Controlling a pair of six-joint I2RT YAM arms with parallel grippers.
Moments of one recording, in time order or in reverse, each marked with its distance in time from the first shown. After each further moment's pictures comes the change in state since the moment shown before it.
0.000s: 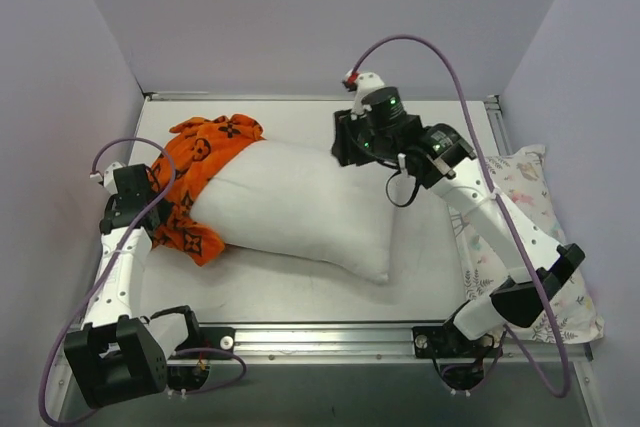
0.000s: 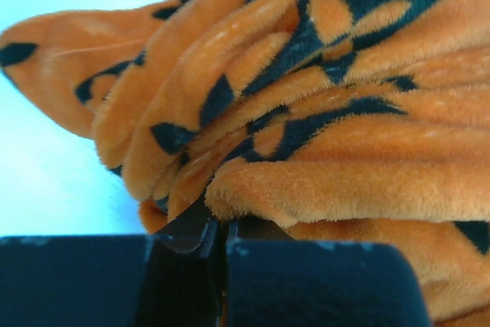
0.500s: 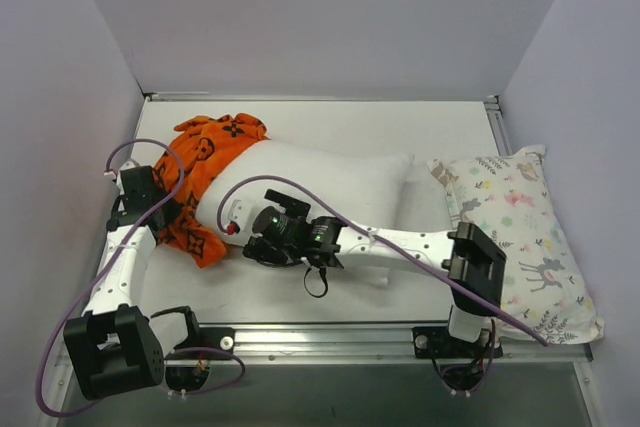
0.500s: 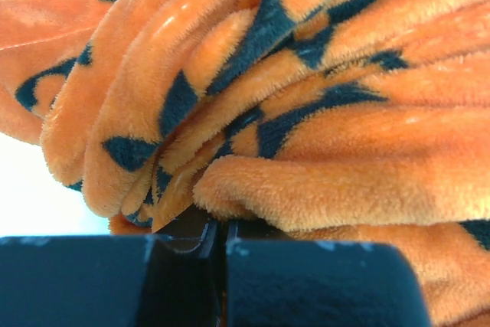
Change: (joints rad) left arm -0.021 0.048 -0.060 0.113 0.137 0.026; right arm 0.533 0.223 -0.403 0.466 0.328 -0.579
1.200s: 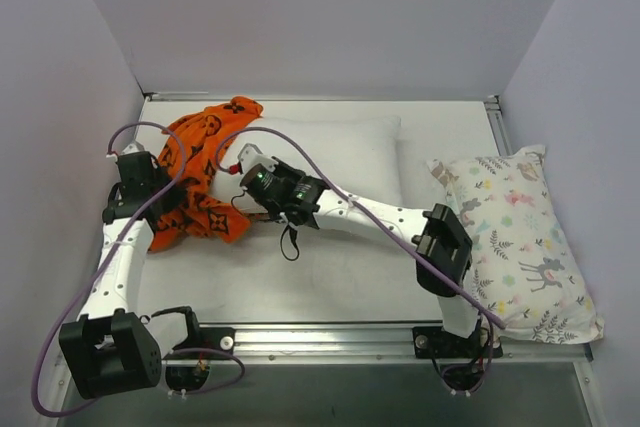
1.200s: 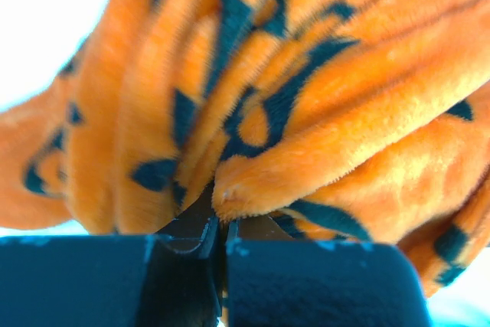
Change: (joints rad) left arm -0.035 0.002 0.116 -0.044 0.083 0.010; right arm -0.123 0.255 0.348 -0.147 0.435 0.010
